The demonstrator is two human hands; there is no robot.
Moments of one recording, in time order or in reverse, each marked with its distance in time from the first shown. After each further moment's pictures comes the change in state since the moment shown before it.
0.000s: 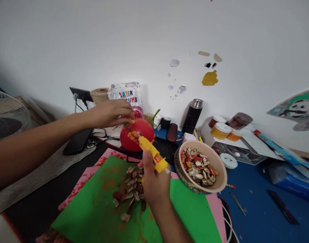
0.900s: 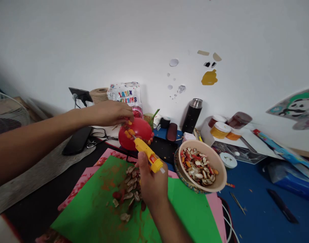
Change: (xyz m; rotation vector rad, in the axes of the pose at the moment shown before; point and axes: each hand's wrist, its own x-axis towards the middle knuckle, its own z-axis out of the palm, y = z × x) left_hand 0.010 0.003 -0.014 0.306 -0.360 -0.011; right_hand -0.004 0.016 0.004 0.061 -0.081 -0.067
